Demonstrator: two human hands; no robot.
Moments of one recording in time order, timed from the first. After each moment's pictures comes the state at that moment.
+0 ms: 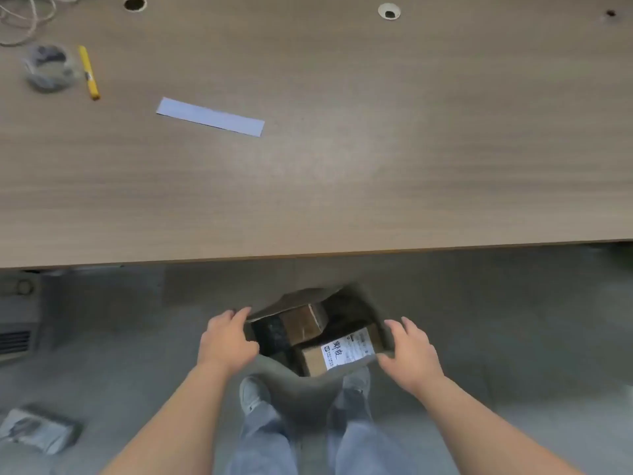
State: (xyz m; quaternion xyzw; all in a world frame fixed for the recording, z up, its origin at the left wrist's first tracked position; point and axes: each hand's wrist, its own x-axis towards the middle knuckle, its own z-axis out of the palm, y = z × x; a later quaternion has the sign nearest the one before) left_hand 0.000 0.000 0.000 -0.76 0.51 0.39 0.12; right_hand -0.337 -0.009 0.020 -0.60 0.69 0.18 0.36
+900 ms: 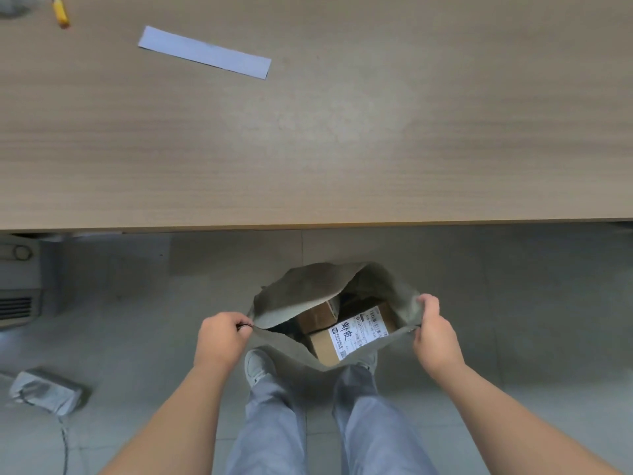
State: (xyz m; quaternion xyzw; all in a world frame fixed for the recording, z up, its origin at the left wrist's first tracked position) left_hand 0.004 0.034 -0.052 -0.83 0.41 0.38 -0.03; right_hand -0.358 -0.007 -0.045 -0.54 0.76 0.07 0.36
